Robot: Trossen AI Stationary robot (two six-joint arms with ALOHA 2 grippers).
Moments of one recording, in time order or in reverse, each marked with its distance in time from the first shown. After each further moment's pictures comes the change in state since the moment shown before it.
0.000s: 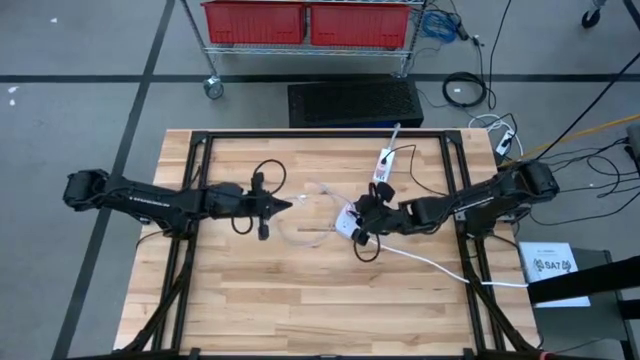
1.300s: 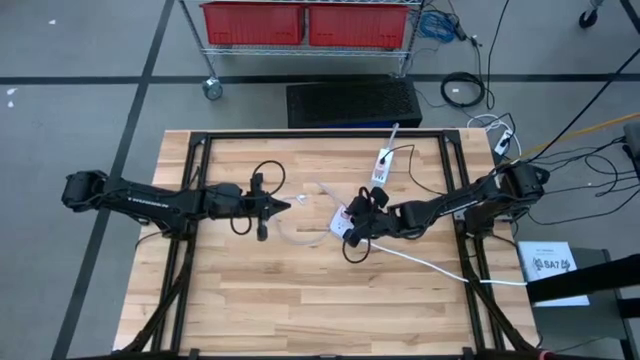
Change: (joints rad) left arm 0.000 0.000 0.000 -0.006 0.011 0.008; right arm -0.006 0.196 0.011 0.002 -0.045 0.185
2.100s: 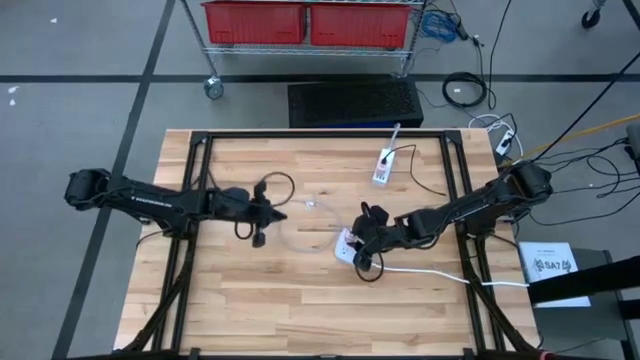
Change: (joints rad) left arm -0.008 0.019 0.000 -0.188 0.070 -0.013; right arm 0.118 -0.126 0.023 -0.026 -0.209 0.008
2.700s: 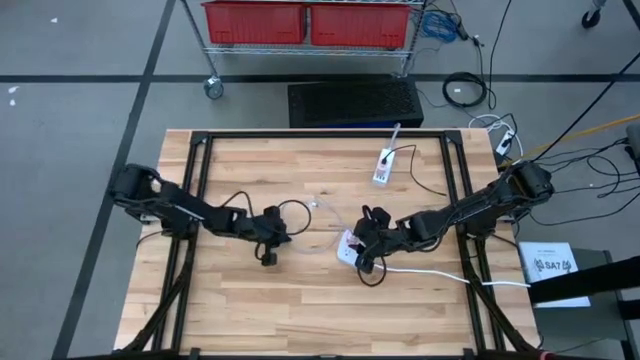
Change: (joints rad) left arm -0.152 0.510 0.009 0.173 -0.036 -0.150; right arm 0.036 -0.014 0.013 -0.047 0.030 0.013
